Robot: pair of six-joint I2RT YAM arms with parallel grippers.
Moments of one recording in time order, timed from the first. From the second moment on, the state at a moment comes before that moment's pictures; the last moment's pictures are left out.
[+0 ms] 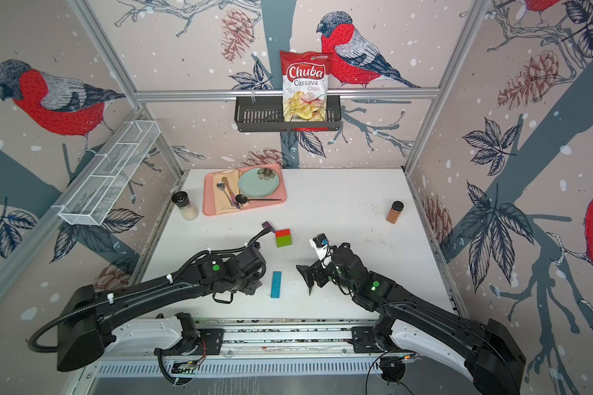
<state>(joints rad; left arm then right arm) -1.00 1.20 0.77 -0.84 -0.21 -0.67 0.93 0.84 0.42 -0.06 0.00 0.19</state>
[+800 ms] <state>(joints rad) -1.03 1.16 0.56 -0.68 -0.26 -0.81 0.92 0.82 0.40 -0.03 0.00 0.19</state>
